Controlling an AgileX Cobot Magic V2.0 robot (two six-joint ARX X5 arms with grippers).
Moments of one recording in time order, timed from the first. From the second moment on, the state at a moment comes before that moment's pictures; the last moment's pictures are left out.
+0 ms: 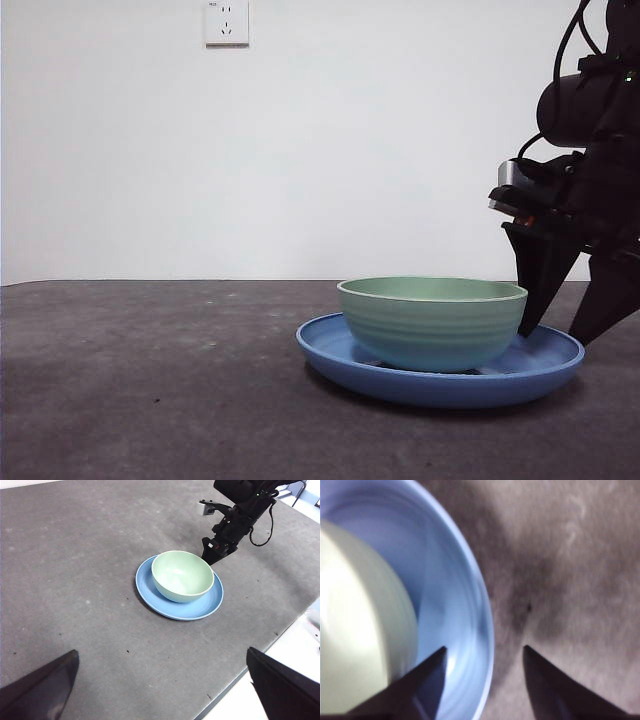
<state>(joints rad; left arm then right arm) -0.74 0.42 0.98 -1.02 0.05 -0.14 0.20 1.67 1.03 -0.66 -0.34 0.13</state>
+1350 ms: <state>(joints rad) -0.74 0.42 0.98 -1.02 0.05 -0.14 0.21 1.71 1.12 -0.67 -0.45 0.17</state>
